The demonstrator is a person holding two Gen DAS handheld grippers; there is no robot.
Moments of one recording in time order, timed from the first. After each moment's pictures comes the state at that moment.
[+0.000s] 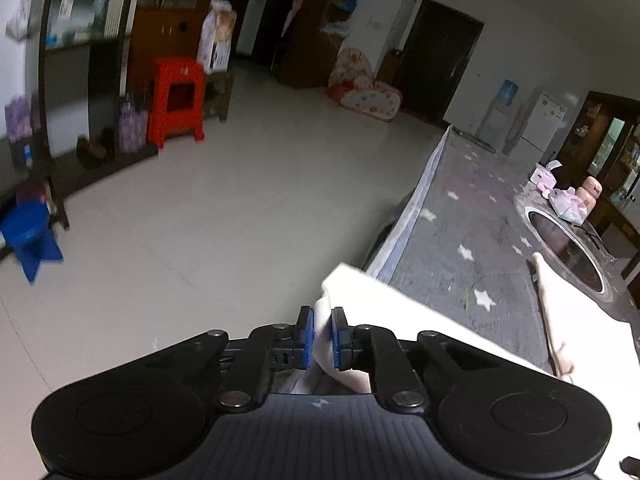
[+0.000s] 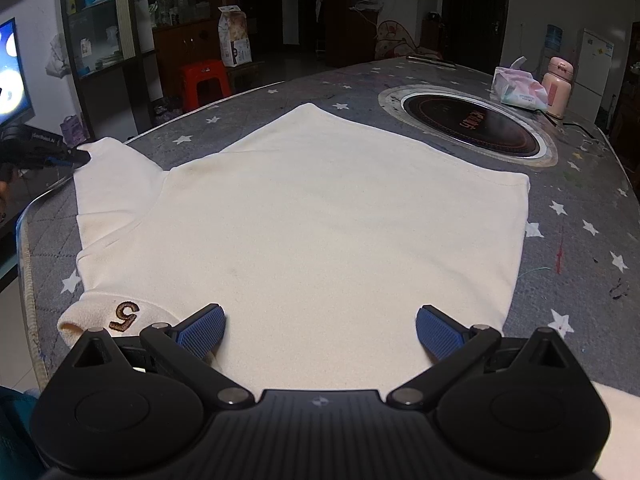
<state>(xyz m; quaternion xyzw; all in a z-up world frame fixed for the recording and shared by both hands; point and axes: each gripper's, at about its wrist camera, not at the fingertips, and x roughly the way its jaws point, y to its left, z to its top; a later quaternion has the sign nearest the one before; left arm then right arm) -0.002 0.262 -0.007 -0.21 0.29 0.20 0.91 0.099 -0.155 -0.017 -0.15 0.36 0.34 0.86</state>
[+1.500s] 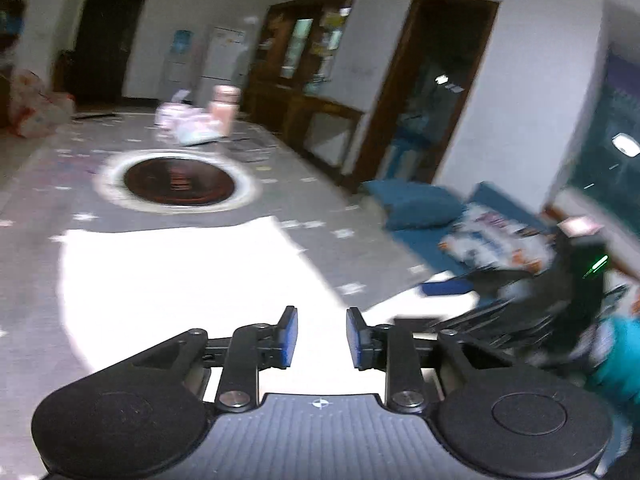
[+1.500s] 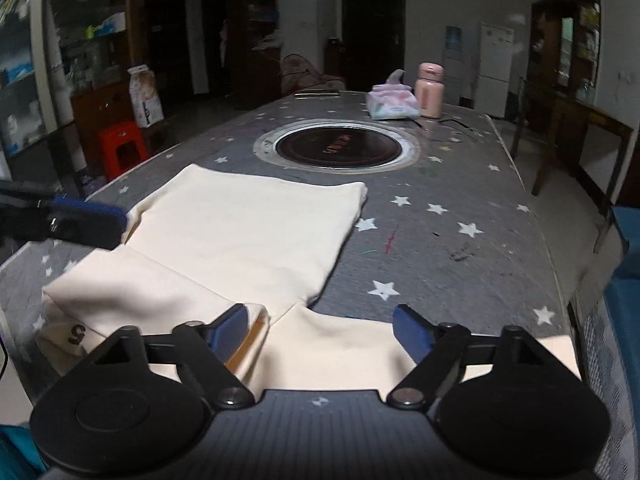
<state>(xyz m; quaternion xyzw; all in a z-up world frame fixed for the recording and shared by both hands) 0.065 0.018 0.043 -0.06 0.30 -0.24 0.92 0.088 -0.267 0.030 -0.05 0.33 0.22 0.92</state>
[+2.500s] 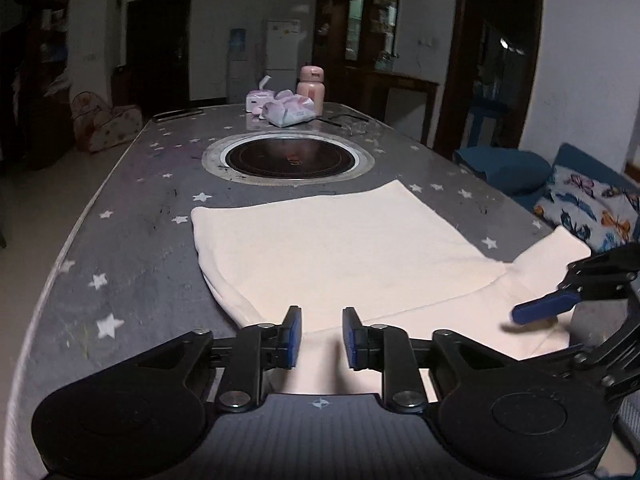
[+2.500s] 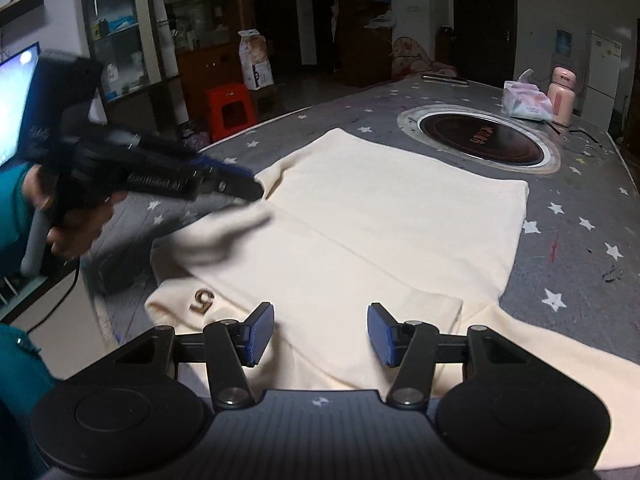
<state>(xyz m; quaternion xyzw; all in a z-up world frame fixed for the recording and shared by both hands) 0.082 0.060 0.014 0.02 0.32 -0.15 0.94 0.054 -0.185 0.011 -0.11 0.35 0.37 0.85</state>
